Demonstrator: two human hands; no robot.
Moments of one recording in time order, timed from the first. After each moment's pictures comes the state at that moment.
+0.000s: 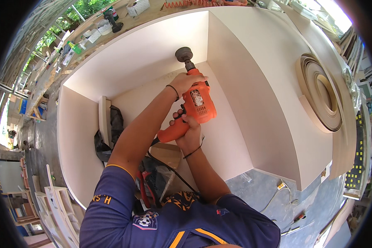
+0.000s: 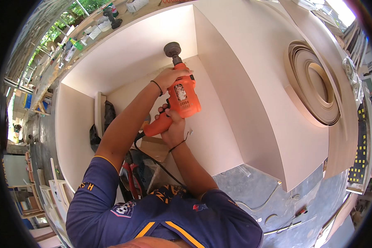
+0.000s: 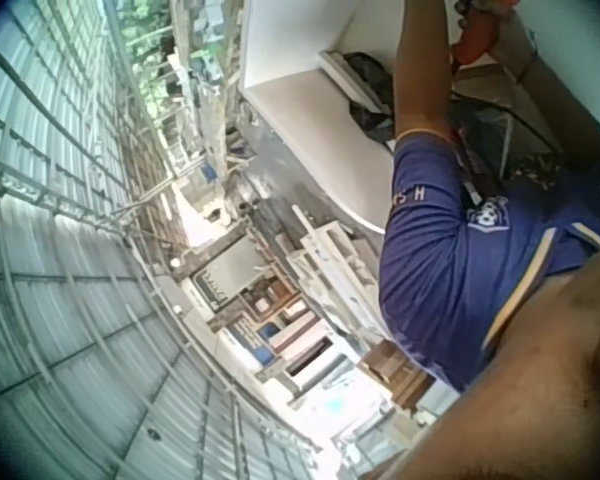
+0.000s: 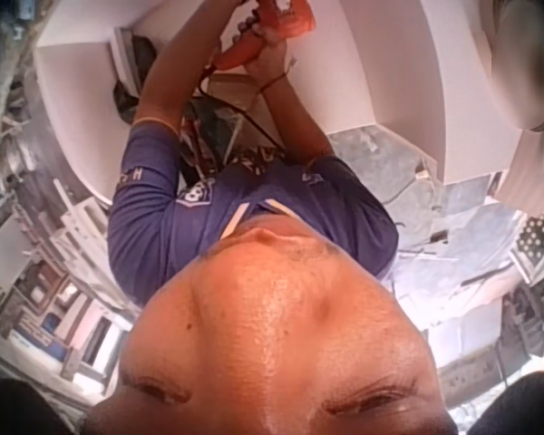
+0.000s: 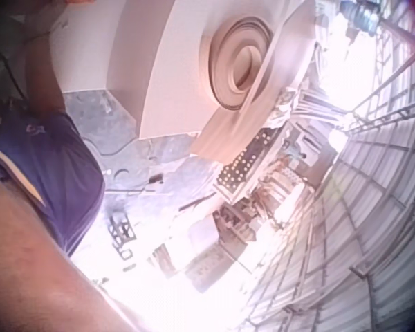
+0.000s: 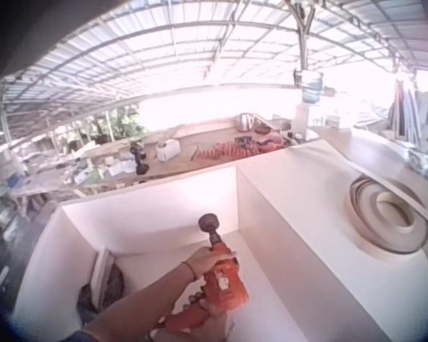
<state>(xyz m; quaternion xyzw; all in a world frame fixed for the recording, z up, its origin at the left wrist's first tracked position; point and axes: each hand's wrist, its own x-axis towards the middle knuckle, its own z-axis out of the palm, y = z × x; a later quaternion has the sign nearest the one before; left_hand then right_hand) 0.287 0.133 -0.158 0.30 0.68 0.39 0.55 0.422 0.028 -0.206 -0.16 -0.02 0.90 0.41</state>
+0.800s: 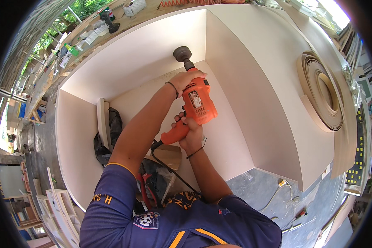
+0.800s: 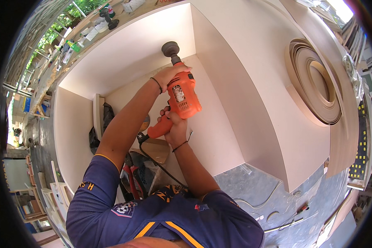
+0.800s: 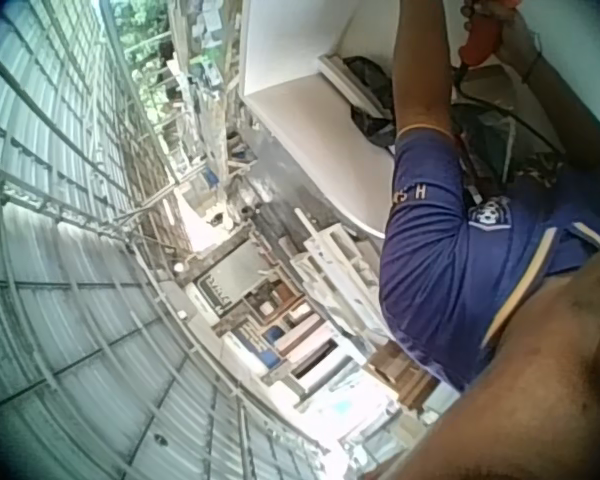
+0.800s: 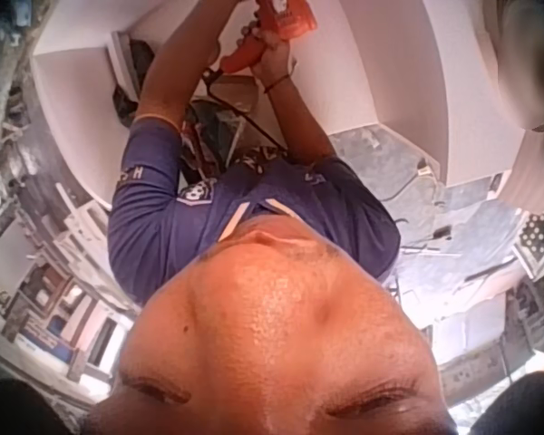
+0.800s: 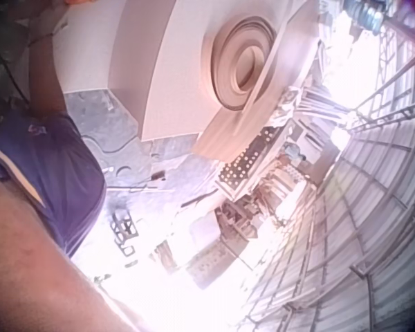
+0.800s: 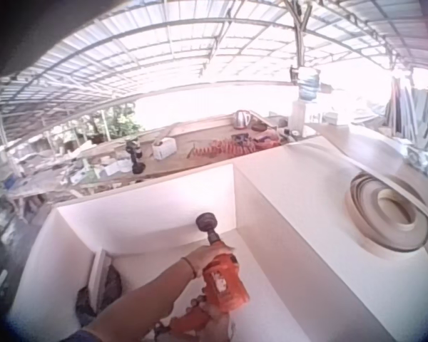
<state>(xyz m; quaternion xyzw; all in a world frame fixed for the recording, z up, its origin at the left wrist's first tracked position) 0.289 0.139 -0.149 0.22 0.60 0.44 0.63 0.427 0.034 -0.209 -0.19 -0.07 0.89 0.42</state>
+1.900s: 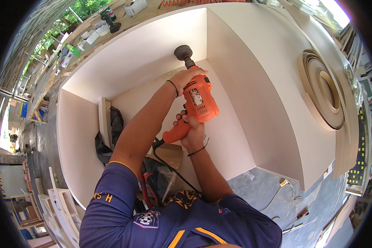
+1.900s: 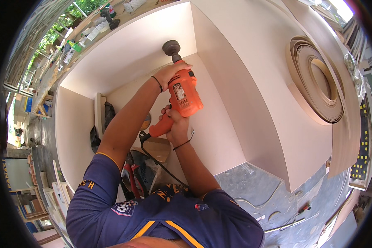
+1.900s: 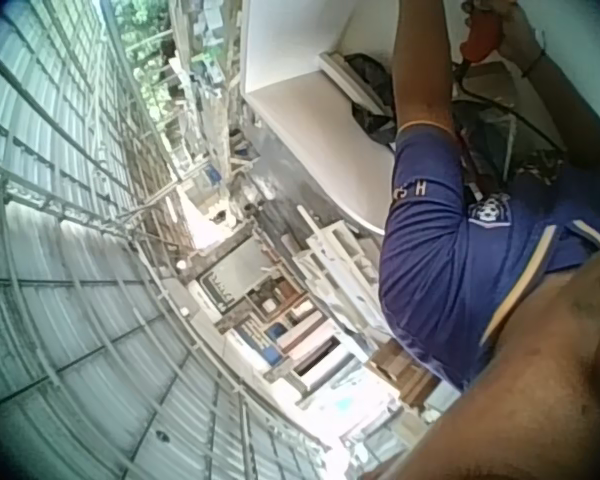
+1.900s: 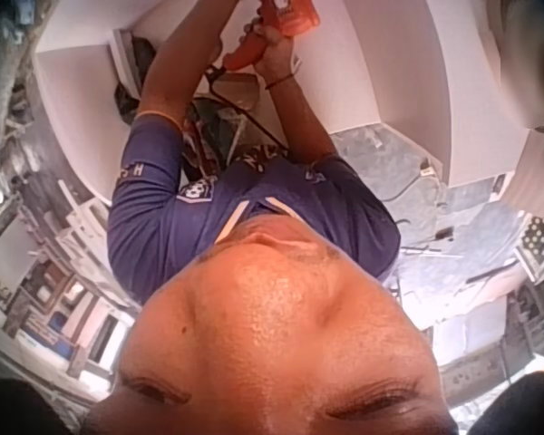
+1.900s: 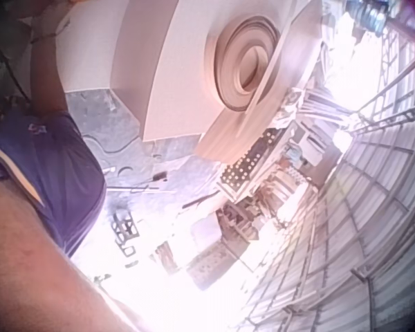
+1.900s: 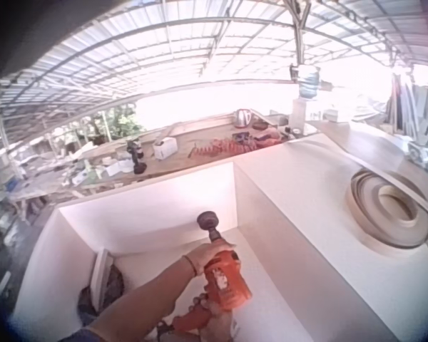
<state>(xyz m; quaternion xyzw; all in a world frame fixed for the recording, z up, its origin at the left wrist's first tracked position) 0.286 0.140 -0.152 0.23 0.58 0.45 0.64 0.426 0.034 -0.204 -0.20 -0.08 0.88 0.42</state>
